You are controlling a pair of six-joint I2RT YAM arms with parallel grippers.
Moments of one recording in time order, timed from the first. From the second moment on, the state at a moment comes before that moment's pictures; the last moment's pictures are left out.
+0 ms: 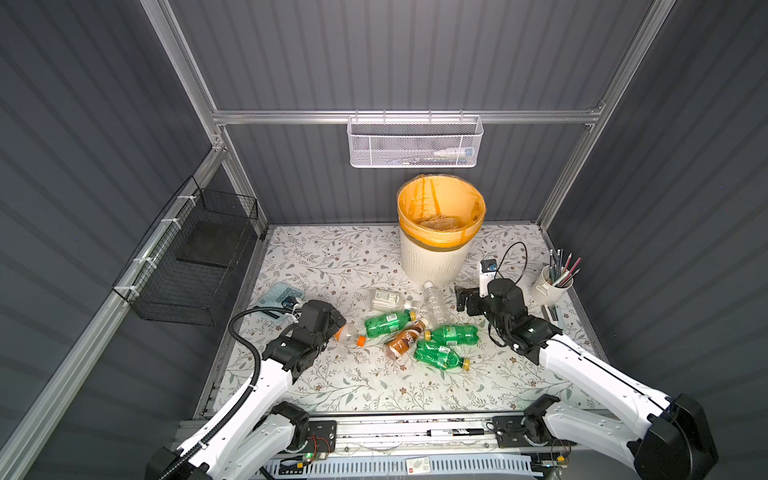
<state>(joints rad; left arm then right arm) -0.46 0.88 0.58 -0.55 -0.31 -1.04 0.54 1.06 0.67 -0.10 0.30 0.22</state>
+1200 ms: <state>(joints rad) -0.46 1.26 0.50 -0.17 -0.16 -1.08 0.54 1.06 0.66 -0.11 0.31 0.24</state>
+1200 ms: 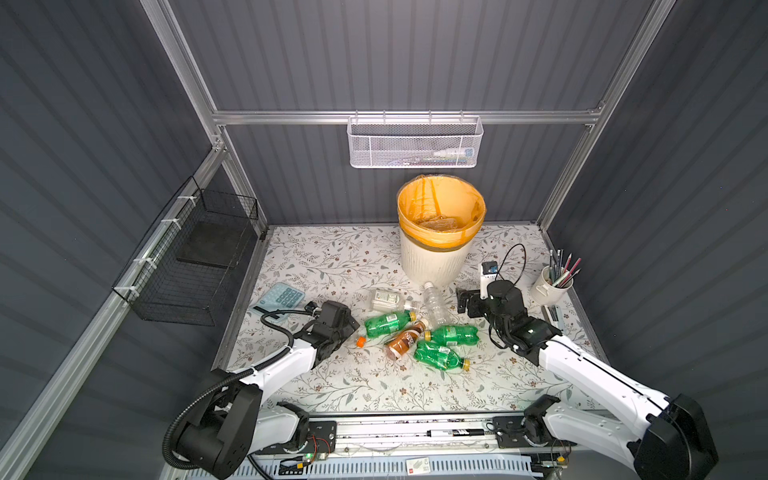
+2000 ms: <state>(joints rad) -0.46 1.33 0.50 -0.03 -0.12 -1.07 0.52 1.05 0.63 -0.12 0.32 0.25</state>
